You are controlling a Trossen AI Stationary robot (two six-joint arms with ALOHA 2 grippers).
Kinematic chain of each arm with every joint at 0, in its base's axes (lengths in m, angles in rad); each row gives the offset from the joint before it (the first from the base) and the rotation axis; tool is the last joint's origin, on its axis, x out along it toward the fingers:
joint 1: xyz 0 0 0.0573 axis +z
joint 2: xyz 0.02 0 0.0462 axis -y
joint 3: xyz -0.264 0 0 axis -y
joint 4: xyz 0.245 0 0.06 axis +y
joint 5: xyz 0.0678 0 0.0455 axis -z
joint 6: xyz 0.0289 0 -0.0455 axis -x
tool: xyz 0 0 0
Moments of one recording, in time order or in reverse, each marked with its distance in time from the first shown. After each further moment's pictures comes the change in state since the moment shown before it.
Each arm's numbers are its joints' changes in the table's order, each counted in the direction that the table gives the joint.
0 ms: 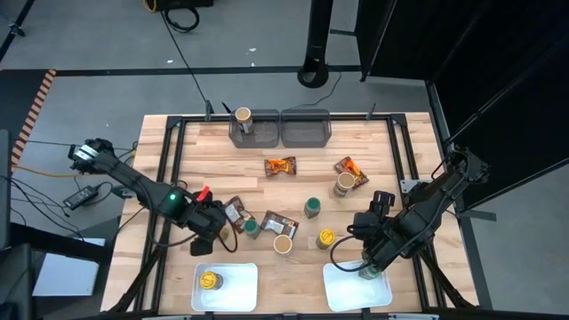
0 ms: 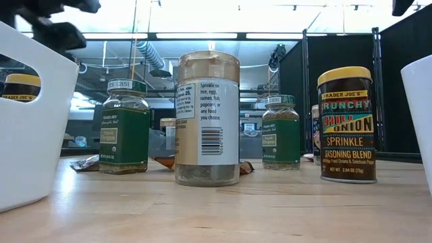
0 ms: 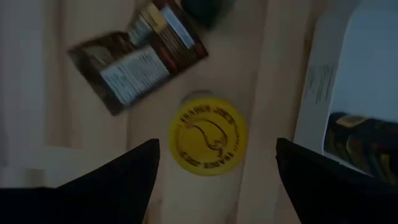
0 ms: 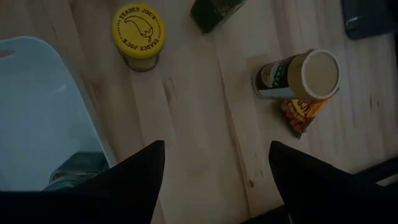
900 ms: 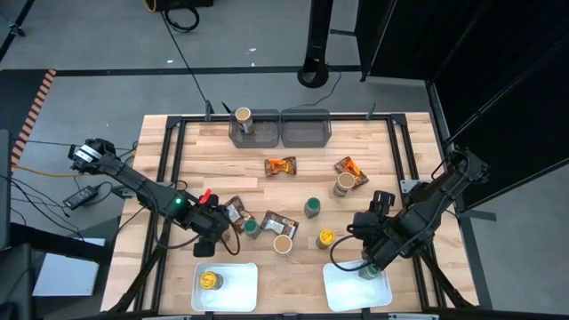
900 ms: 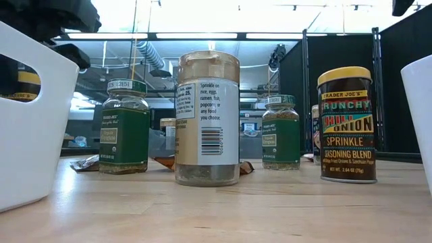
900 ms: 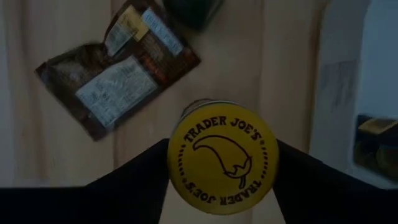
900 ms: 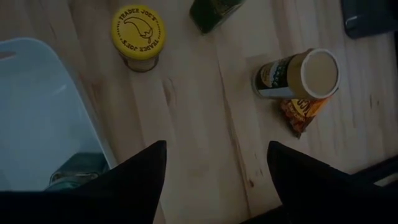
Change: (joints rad) left arm 0.002 0.000 -0.139 -0.198 -0.002 -0.087; right arm -0.005 0.000 0.000 0.000 0.000 -0.005
